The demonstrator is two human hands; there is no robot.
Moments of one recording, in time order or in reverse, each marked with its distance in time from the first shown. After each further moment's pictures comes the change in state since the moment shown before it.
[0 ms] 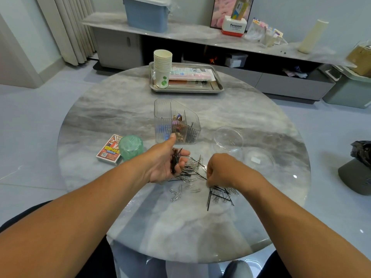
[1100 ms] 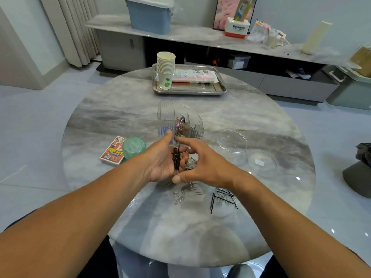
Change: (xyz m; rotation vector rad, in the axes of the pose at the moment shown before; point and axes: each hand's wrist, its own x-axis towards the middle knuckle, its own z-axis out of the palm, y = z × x) left_hand -0.004 0.009 -0.005 -0.208 -0.131 -0.022; right_hand 0.006 -0.032 0.001 0.674 0.100 -0.404
